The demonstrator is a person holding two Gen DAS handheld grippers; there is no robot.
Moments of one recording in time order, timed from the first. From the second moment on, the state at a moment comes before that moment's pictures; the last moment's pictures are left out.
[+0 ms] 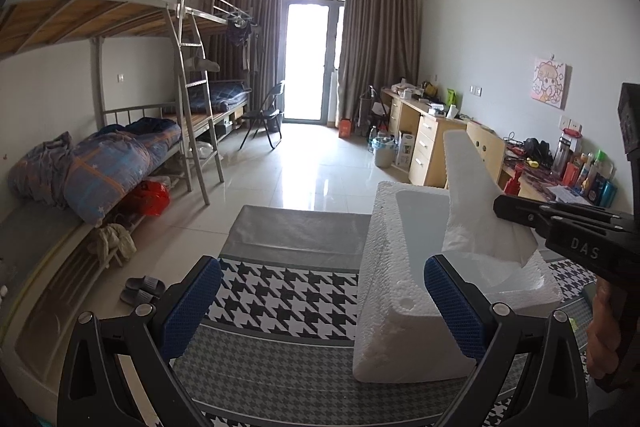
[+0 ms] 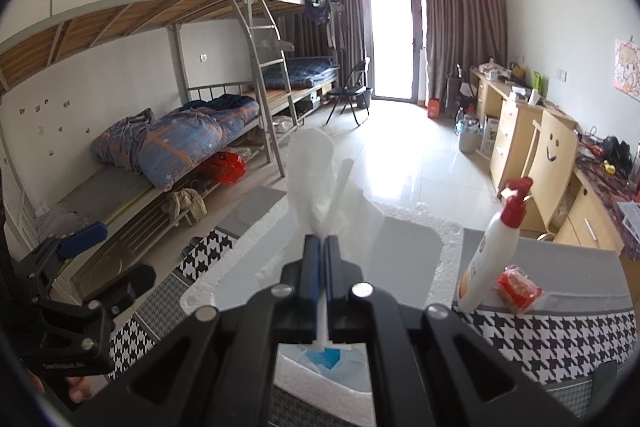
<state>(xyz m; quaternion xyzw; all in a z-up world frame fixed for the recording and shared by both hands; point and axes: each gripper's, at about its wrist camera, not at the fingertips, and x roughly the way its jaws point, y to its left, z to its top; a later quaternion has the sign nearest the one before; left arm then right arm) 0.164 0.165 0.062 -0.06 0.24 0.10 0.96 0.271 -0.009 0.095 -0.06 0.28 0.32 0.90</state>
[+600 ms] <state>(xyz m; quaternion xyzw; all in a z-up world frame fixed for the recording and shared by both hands) 0.162 0.166 0.059 -0.07 0.24 0.10 0.96 0.277 -0.004 0.083 -0.05 0.29 0.31 0.90</state>
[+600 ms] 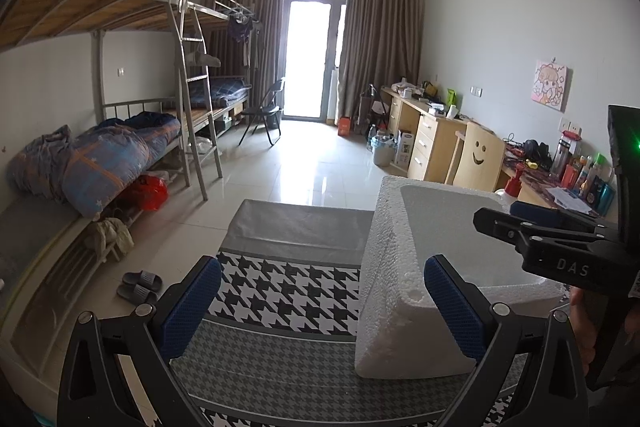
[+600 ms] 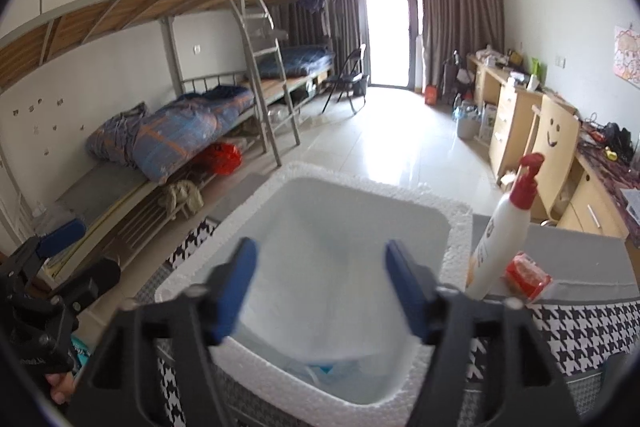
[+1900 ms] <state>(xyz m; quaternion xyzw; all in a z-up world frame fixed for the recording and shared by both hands) 0.106 0.121 0.086 -0.05 0.19 0.09 0.98 0.201 -0.068 0.106 -0.03 0.21 0.32 0.92</state>
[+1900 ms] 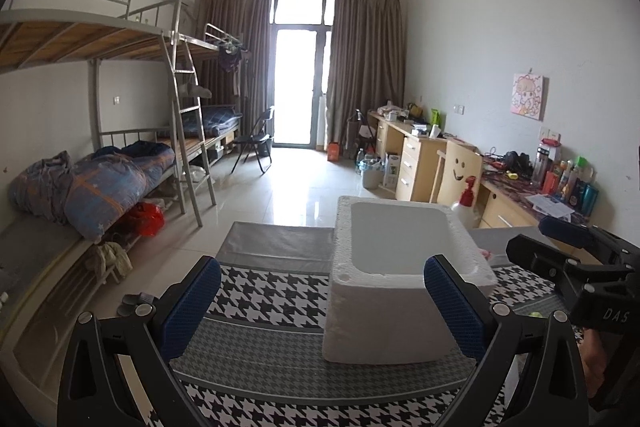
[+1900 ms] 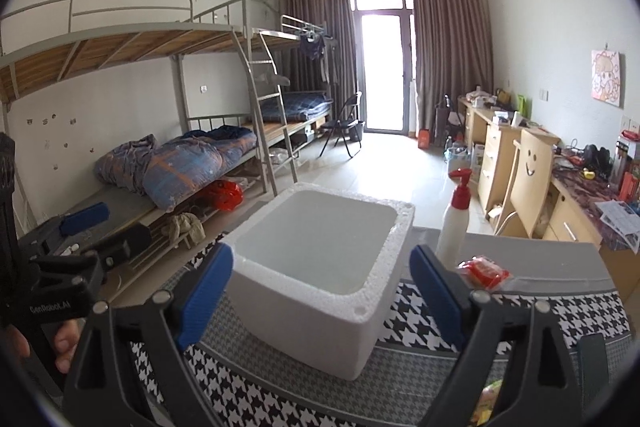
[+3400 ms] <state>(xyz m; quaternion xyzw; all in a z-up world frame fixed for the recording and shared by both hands) 0.063 0.097 0.042 -0.04 0.14 0.07 0.99 0.153 -0.111 0.062 -0.02 0.18 0.29 0.94</state>
